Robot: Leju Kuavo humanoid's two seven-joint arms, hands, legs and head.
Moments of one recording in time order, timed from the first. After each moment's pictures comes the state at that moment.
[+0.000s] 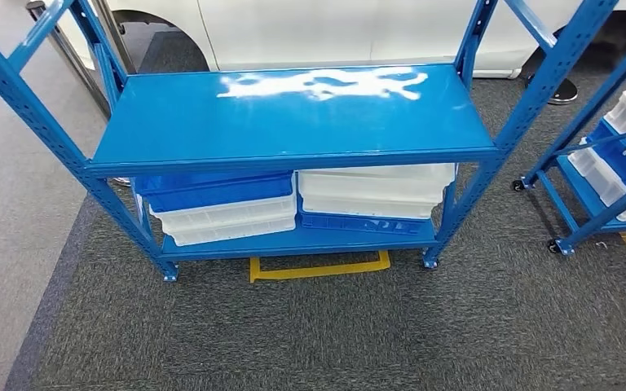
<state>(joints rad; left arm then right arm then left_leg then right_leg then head) -0.06 -0.20 1.21 -0.22 -1.10 0.16 -0.38 -0.05 0.22 -1.12 -0.22 1.07 -0.24 0.10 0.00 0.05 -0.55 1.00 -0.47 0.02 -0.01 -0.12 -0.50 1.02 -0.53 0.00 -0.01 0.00</state>
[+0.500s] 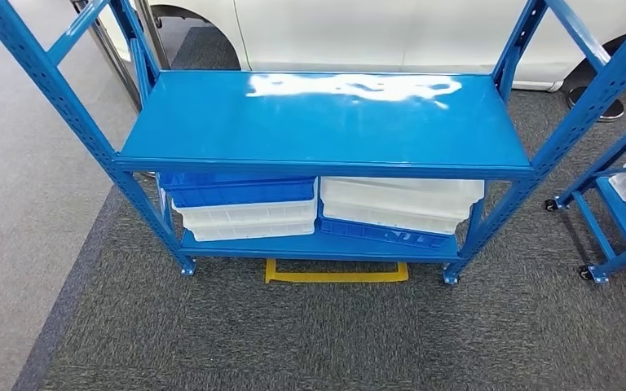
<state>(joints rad) -0.06 -0.20 1.21 -0.22 -1.11 0.15 -0.41 -0.05 0.22 -1.15 -0.22 1.04 -0.23 0.08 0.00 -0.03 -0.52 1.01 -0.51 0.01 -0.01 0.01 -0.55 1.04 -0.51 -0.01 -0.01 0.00</state>
